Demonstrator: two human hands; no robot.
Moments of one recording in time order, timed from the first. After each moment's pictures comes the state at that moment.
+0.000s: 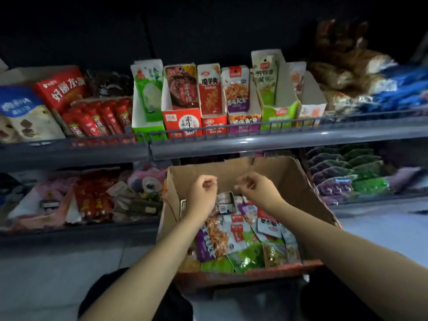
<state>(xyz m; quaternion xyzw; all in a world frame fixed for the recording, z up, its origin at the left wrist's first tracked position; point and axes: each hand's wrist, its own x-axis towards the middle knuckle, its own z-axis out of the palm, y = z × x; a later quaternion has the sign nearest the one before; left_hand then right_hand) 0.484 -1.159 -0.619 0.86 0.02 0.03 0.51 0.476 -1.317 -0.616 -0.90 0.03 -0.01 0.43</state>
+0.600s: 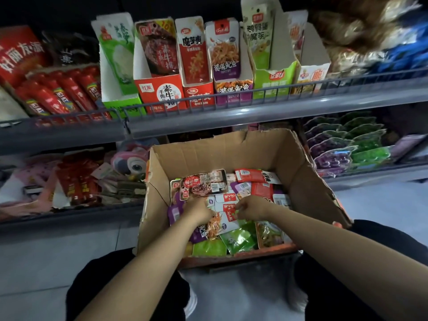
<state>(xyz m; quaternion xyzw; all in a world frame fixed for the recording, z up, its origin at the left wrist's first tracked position) 0.487 -1.159 -0.719 0.94 0.03 -0.28 0.18 0.466 -1.335 -0.714 -0.89 0.04 0.32 0.33</state>
